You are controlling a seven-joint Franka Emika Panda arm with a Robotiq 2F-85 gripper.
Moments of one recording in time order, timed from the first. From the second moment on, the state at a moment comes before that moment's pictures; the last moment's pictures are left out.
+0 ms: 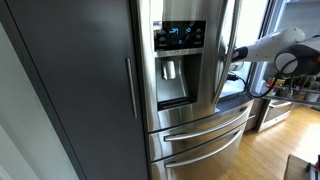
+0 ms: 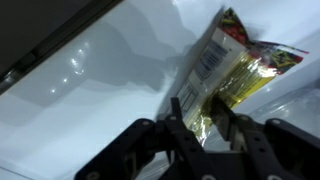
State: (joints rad) arm -0.41 0.71 -0.21 -1.38 0.24 2.39 0.22
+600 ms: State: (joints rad) arm -0.43 0.69 -0.21 -1.36 0.27 2.33 0.23
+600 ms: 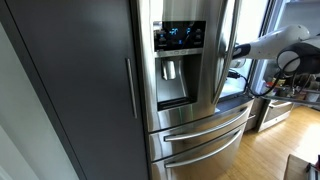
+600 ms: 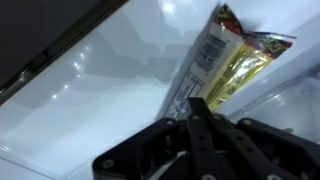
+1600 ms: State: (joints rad) arm -0.43 0.73 -0.18 -1.37 0.34 2.45 0.22
